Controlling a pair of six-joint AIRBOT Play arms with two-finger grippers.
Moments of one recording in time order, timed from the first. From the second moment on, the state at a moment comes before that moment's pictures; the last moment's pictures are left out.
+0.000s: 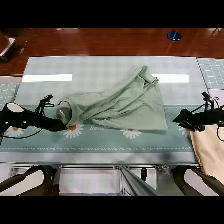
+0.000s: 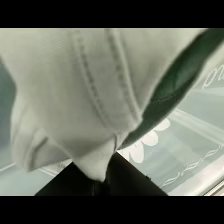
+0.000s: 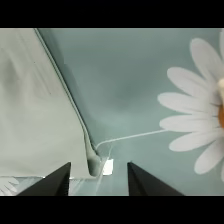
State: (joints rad) left arm 0.24 -1.24 0.58 0.95 -1.15 -0.83; right arm -0.41 -1.08 0.65 -1.13 1.18 1.46
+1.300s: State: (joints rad) left arm 0.32 -0.97 1.38 0.26 -1.07 -0.98; right arm -0.11 -1.17 1.89 -1.08 1.27 1.46
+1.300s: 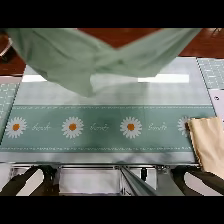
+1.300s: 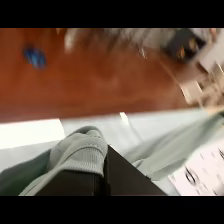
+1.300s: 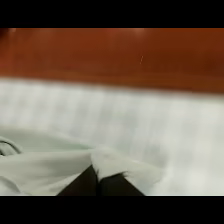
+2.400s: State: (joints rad) left arm 0.28 -0.50 0.95 0.94 -1.26 -1.42; right arm -0.10 -0.74 1.50 -1.46 1.42 1.54
